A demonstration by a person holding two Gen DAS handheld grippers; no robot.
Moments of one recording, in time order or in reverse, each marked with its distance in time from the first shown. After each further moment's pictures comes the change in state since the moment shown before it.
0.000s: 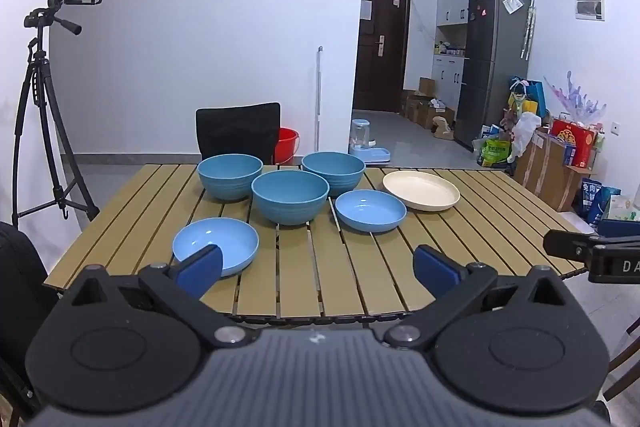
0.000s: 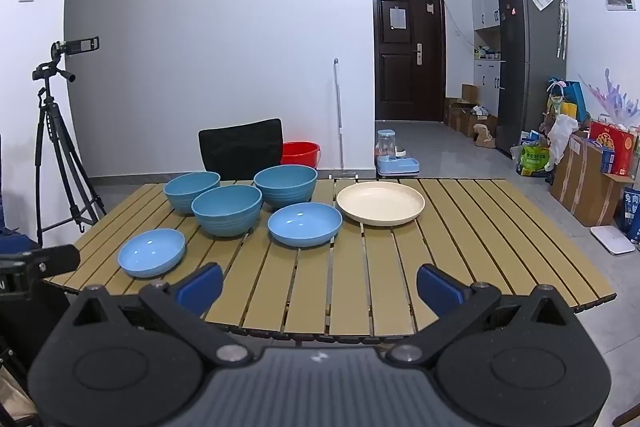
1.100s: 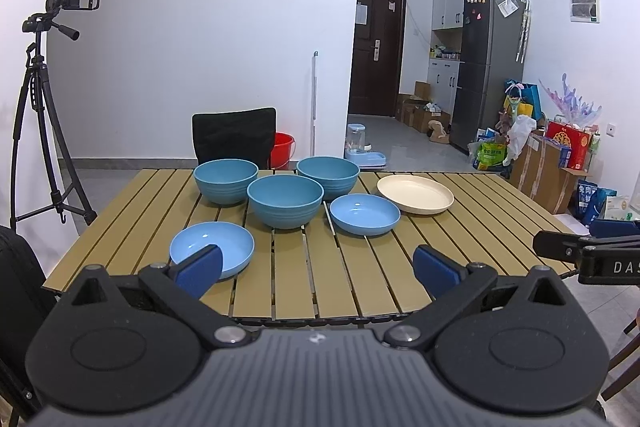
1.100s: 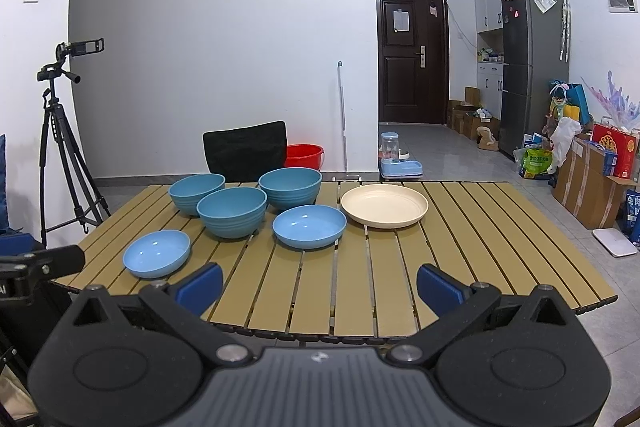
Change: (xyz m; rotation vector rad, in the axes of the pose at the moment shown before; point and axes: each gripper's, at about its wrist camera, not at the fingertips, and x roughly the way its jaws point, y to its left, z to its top) left arm -0.008 0.000 0.002 0.009 -0.014 -0.014; right arm -0.002 0.001 0.000 0.001 0.000 0.000
